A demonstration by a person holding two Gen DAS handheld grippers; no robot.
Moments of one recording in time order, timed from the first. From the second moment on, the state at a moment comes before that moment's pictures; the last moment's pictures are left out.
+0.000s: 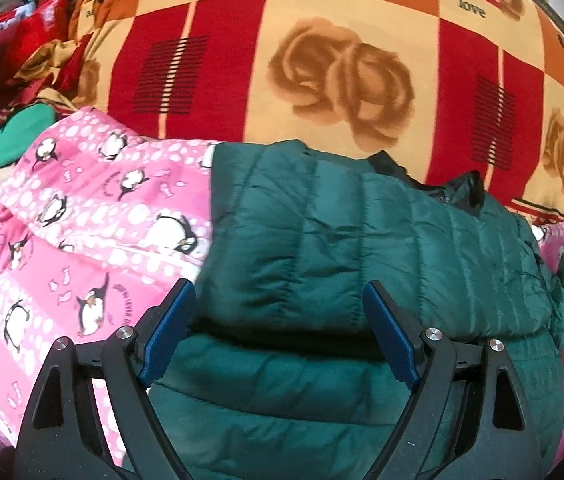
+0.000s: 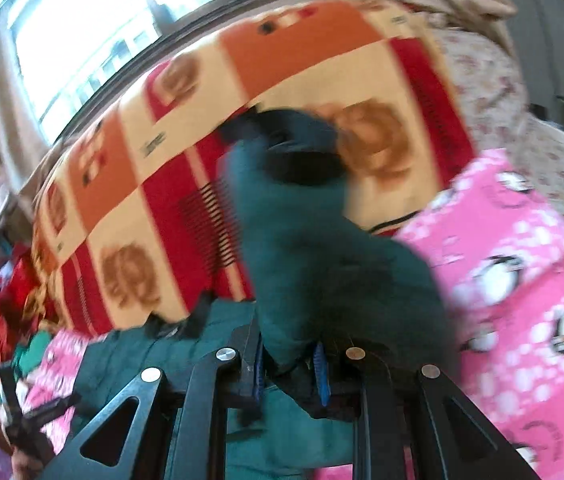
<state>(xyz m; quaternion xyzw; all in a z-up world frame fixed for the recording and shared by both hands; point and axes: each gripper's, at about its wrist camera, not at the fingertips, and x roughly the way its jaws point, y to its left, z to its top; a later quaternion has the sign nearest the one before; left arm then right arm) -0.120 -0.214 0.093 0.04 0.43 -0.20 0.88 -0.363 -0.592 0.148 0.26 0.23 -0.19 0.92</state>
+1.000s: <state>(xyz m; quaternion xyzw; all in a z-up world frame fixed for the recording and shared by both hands) -0.103 -0.182 0.095 -0.10 0.45 -0.26 0.85 -0.212 -0.427 0.089 0.20 0.39 -0.01 0.90</state>
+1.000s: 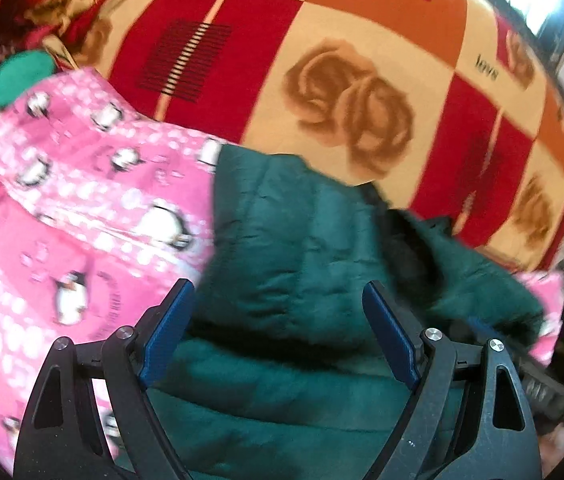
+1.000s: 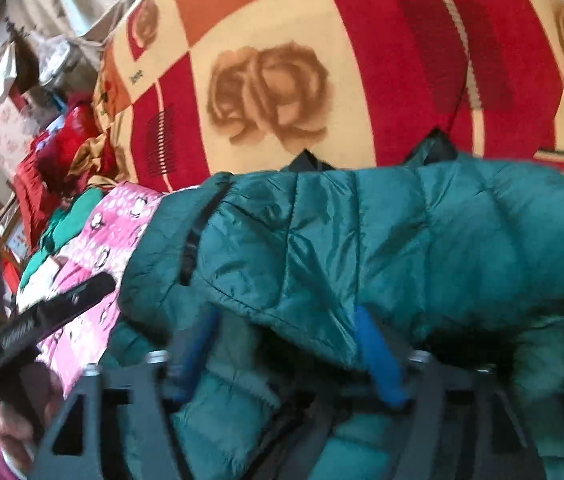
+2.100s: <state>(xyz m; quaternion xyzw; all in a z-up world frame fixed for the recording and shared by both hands) -0.078 -0.216 0.116 0.02 0.39 -0.21 0.89 -0.270 -0.527 0.068 0.28 0.35 -0.13 0.88</state>
